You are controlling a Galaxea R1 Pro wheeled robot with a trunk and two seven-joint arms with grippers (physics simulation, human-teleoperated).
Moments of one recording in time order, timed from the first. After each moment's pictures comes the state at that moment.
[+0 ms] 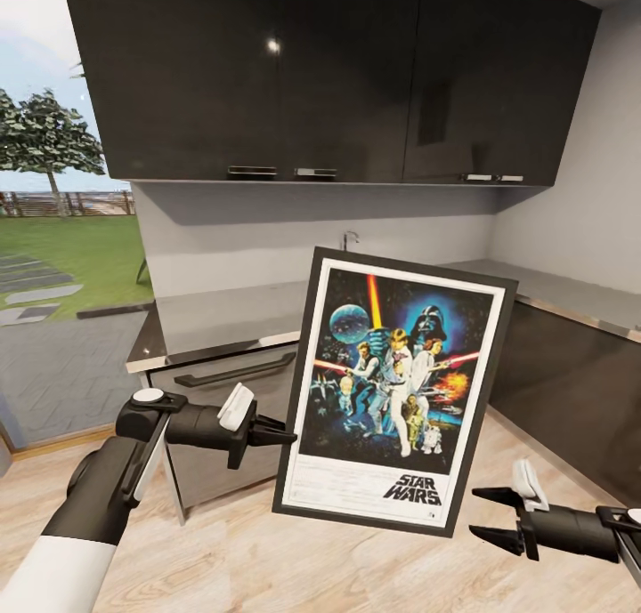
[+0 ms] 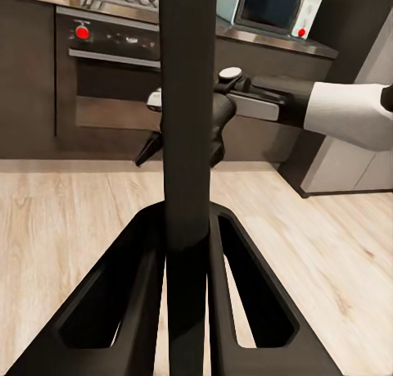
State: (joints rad) left arm -0.58 0.12 -0.09 -1.38 0.00 0.62 -1.57; right arm -0.33 -0.42 -0.24 -0.93 0.00 0.15 1.49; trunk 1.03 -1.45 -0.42
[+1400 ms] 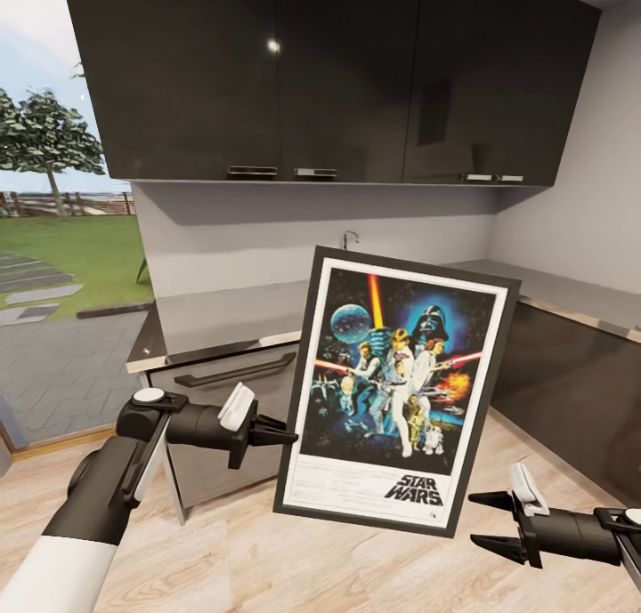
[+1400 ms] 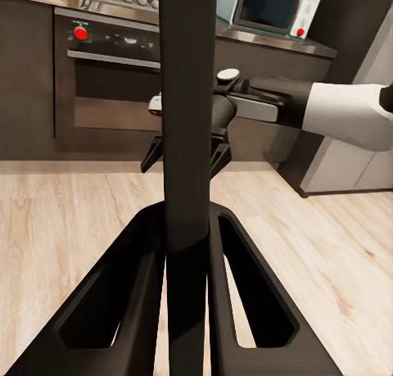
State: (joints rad) left arm -0.58 0.12 -0.10 -1.38 0.00 0.62 -1.57; right arm -0.33 -0.42 -0.23 -0.93 0.00 0.15 1.56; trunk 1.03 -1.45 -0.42
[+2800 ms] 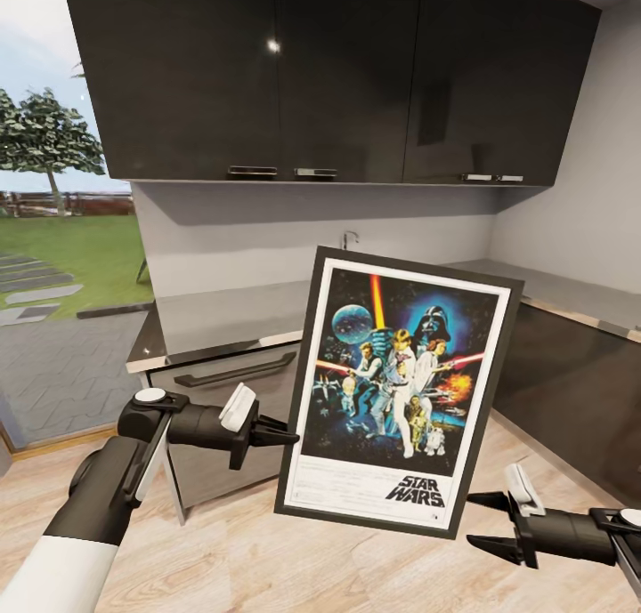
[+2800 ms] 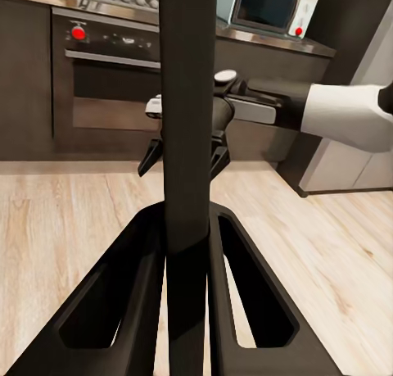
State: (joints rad) left arm -0.58 0.12 -0.10 -1.38 0.00 0.62 -1.57; right arm -0.33 -0.41 -0.22 -0.93 0.00 0.15 1.56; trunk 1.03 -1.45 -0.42
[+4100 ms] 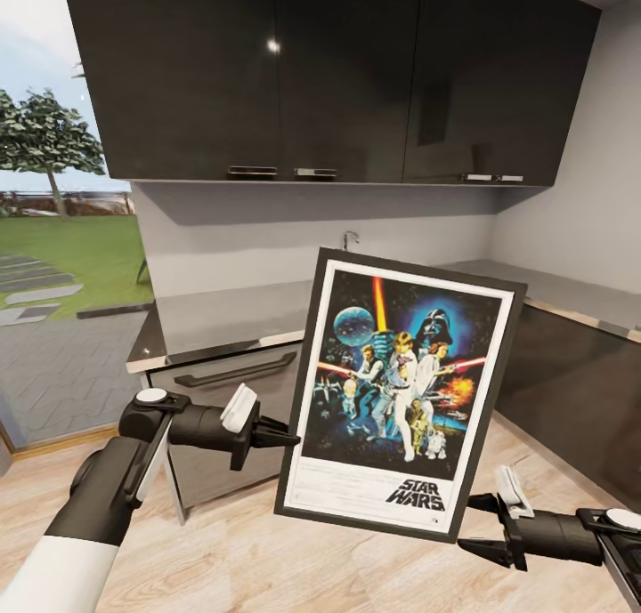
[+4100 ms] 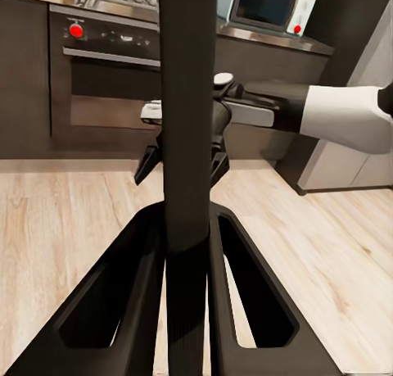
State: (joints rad) left arm -0.58 0.12 -0.11 -1.38 0.00 0.62 -1.57; right arm -0.33 -0.39 -0.20 -0.94 0.00 0.15 1.55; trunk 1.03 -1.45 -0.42
